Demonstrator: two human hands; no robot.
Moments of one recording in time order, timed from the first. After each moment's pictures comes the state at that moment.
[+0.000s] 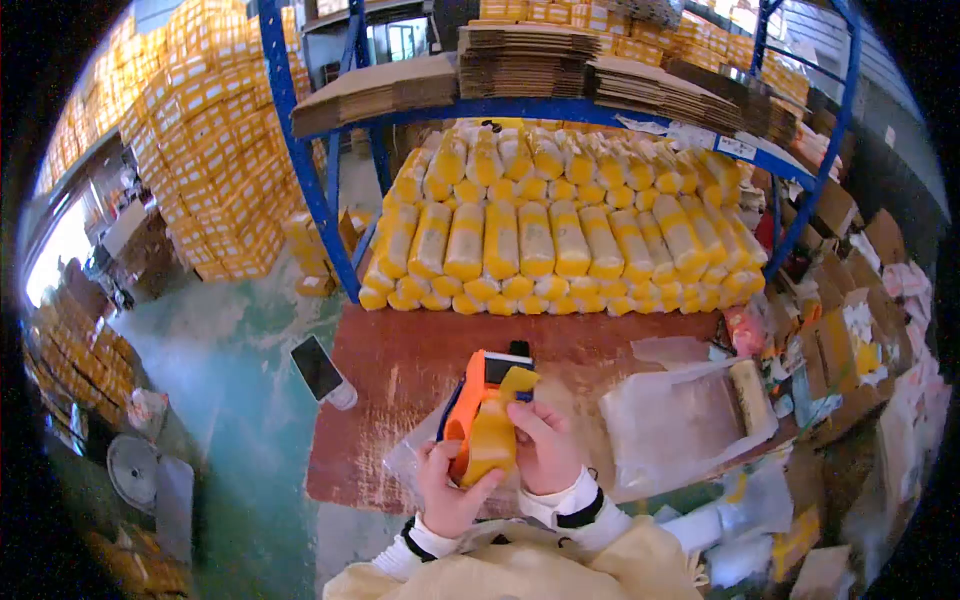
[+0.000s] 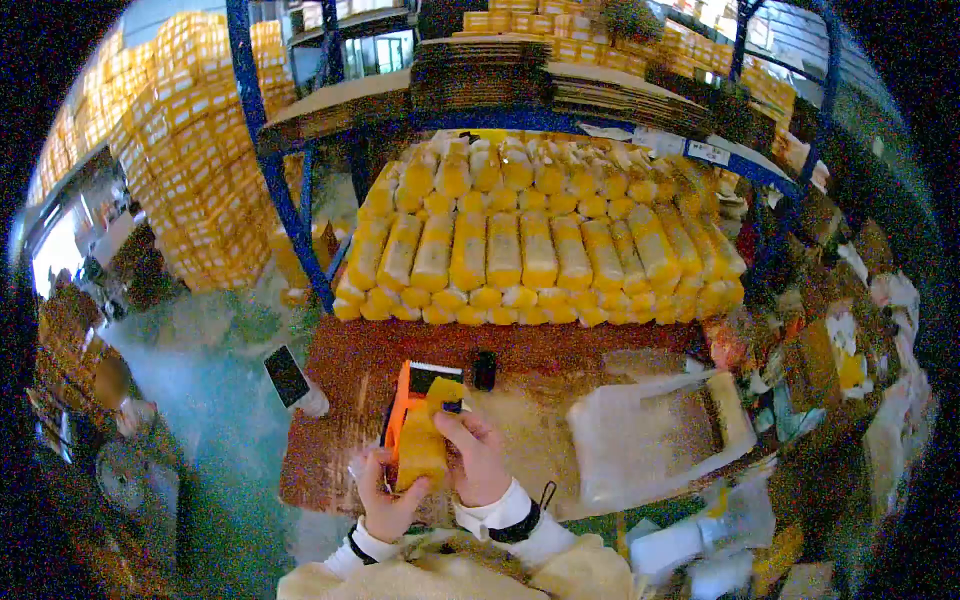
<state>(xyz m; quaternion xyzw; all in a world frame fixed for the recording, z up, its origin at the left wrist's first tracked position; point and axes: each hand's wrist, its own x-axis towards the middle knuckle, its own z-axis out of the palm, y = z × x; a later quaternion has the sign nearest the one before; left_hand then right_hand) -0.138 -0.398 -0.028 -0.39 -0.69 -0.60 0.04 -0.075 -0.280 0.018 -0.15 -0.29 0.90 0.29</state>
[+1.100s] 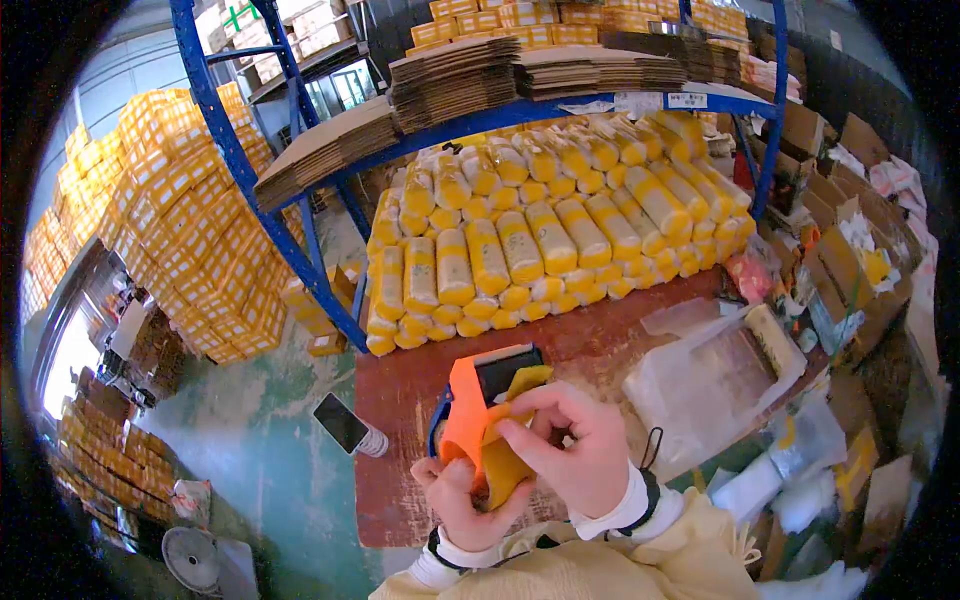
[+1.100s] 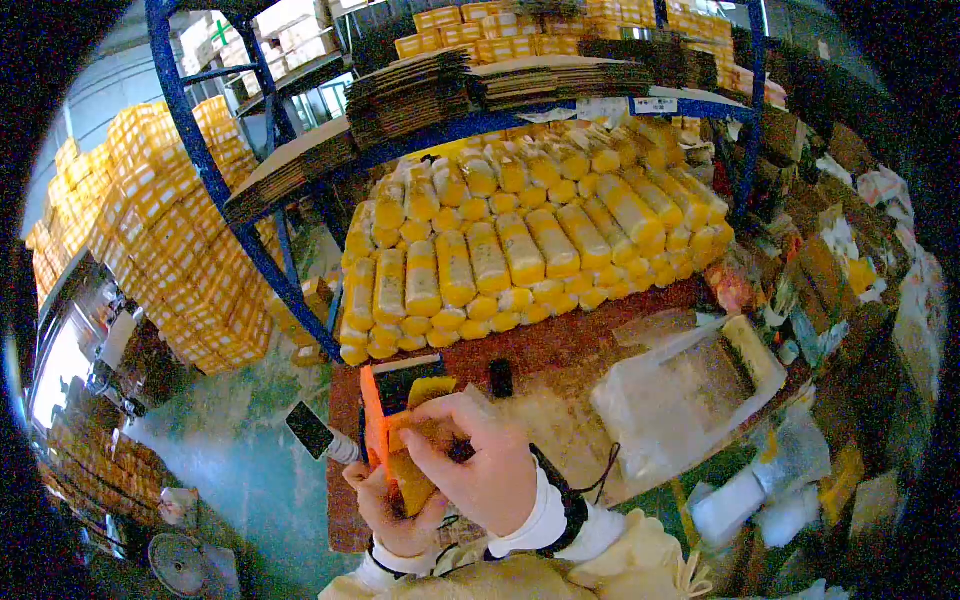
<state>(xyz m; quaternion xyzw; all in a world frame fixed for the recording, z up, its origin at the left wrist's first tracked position) -0.151 -0.401 0.010 -0.52 -0.66 -0.49 0.23 -0.052 -0.296 0.105 -0.16 -0.70 0.53 0.45</state>
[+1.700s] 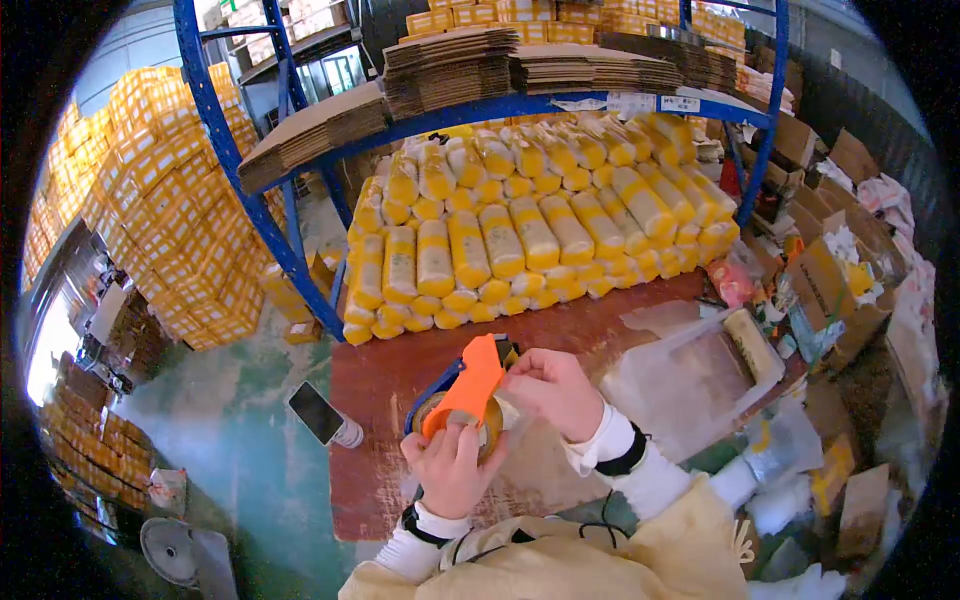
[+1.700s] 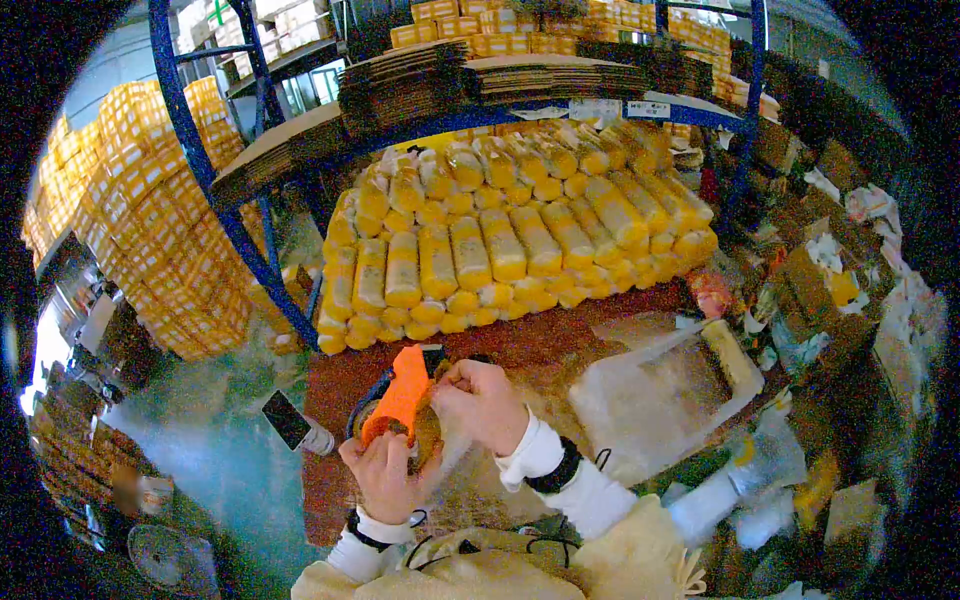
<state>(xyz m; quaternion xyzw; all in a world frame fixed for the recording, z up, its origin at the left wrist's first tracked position) -0.170 -0.366 0.002 -0.55 -0.71 -0.30 0.32 -0.079 -0.226 0.043 -0.21 -0.67 0.65 0.28</state>
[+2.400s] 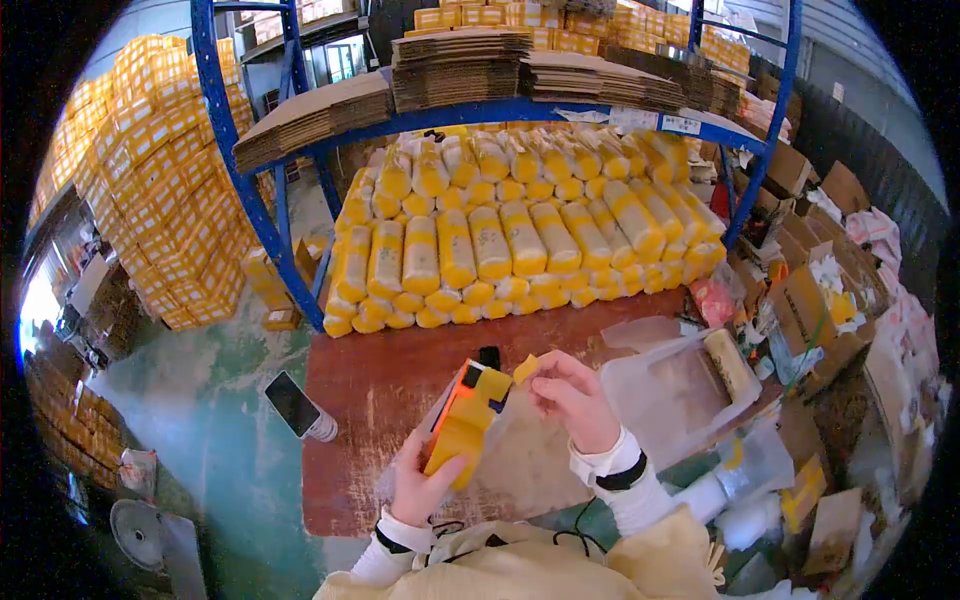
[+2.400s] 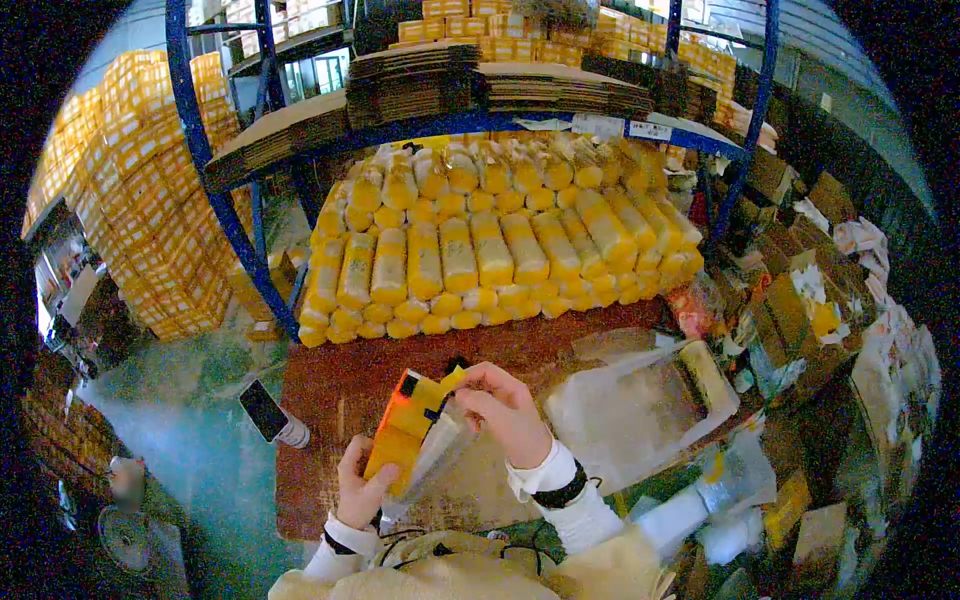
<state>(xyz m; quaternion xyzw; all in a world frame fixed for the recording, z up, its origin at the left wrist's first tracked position) -0.183 -0.388 -0.028 -0.38 -0.61 -0.66 -0.22 -0.049 -0.219 0.046 -0.16 -0.55 0.76 0.31</state>
